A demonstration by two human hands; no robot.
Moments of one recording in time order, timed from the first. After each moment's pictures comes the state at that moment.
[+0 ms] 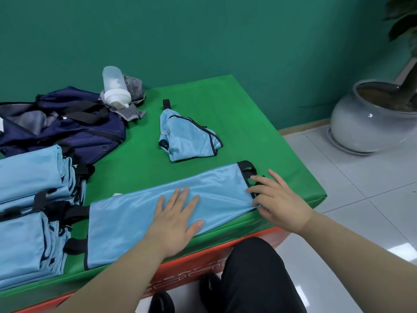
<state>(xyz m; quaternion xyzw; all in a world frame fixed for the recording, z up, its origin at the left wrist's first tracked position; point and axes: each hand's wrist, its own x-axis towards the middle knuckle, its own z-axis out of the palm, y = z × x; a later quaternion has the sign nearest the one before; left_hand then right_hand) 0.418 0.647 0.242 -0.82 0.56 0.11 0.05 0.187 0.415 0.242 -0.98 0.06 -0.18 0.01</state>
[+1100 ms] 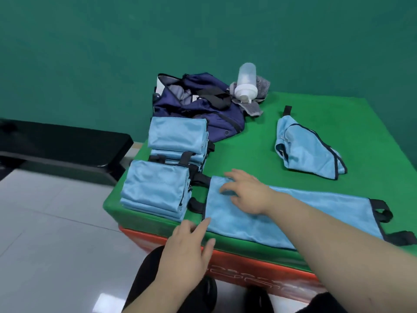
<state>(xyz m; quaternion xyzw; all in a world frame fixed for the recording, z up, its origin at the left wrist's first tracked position) 0.428 0.855 0.260 -0.94 0.28 0.04 -0.19 0.478 0.603 0.282 -0.98 -0.06 0.12 0.12</state>
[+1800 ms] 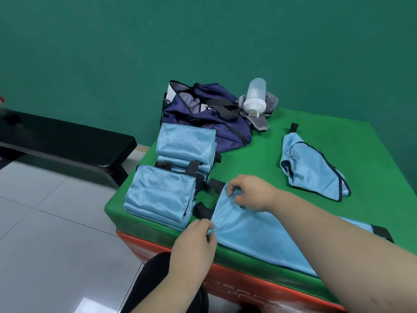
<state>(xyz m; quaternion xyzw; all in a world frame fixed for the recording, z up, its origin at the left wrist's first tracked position) 0.447 0.827 0.273 -0.93 0.17 0.06 -0.30 0.505 0.609 0.325 -0.97 -0.01 0.12 0.23</state>
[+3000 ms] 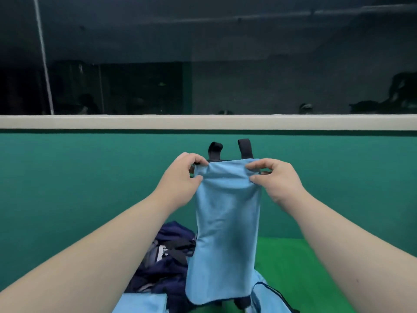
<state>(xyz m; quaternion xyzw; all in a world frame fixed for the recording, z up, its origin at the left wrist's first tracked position) 0.643 0.666 0.670 -0.76 0.43 -0.18 -0.46 0.512 0.459 0.668 -0.77 0.11 -0.40 0.49</state>
